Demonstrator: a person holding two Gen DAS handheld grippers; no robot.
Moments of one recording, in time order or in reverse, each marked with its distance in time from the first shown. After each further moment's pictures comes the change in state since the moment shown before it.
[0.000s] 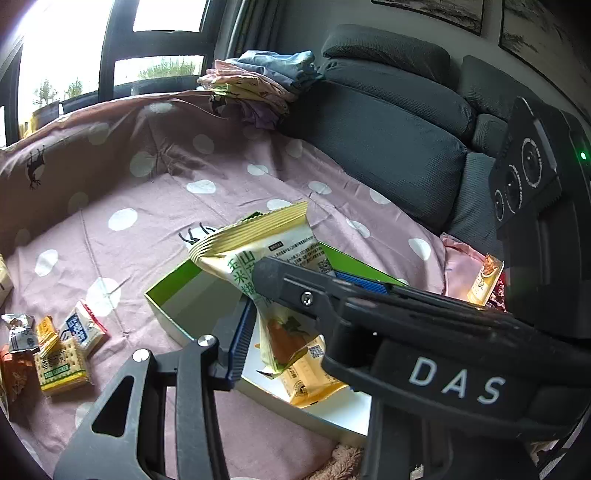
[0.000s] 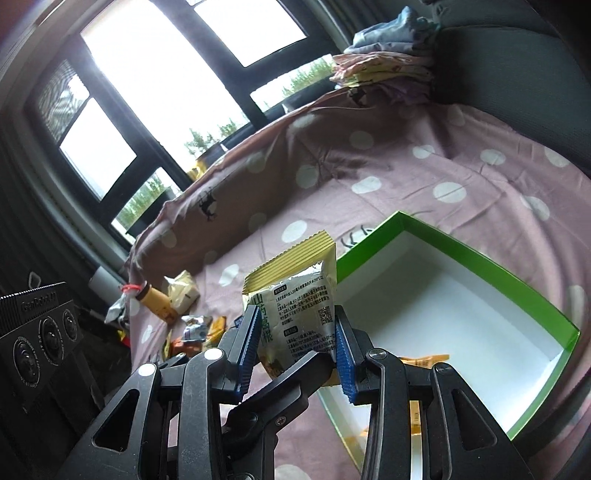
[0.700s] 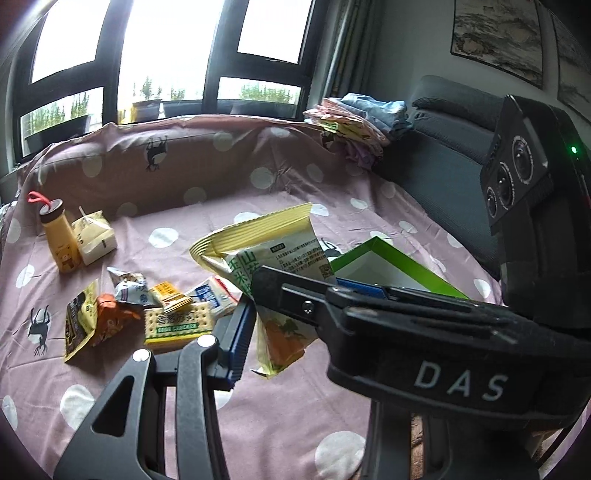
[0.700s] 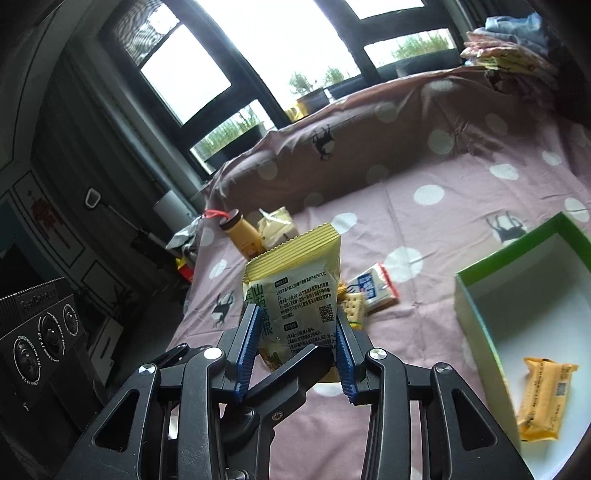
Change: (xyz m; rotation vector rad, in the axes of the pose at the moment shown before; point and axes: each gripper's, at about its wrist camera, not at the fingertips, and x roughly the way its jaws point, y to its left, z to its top) left arm -0.108 0.074 -0.047 -0.159 -0.162 0.279; right arm 0.043 0.121 -0.037 -0.250 0.163 0.262
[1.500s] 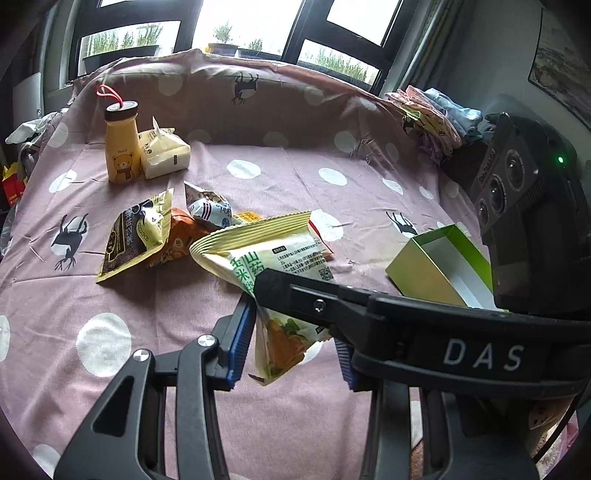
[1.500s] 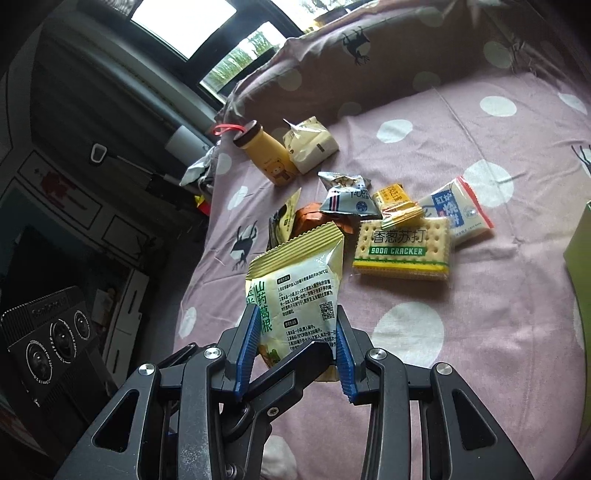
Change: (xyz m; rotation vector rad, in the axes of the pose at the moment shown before) left arm -0.001 0.105 -0.050 -0.250 0.104 0.139; right arm 0.118 0.030 -0.028 0.031 0.305 0.150
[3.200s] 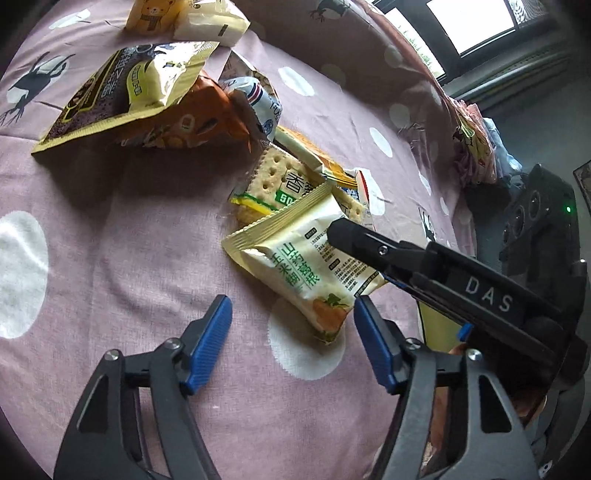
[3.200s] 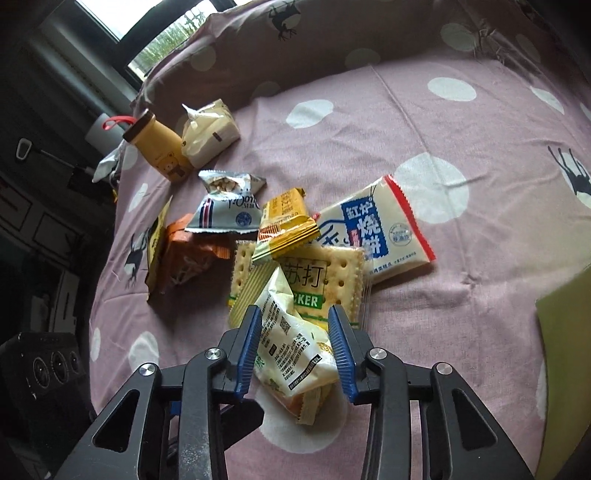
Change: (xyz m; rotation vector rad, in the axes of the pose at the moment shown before) left arm 0.086 0.068 -0.019 -0.422 0.246 -0.152; right arm 0.063 -0.068 0.038 0.042 0.098 -0.290
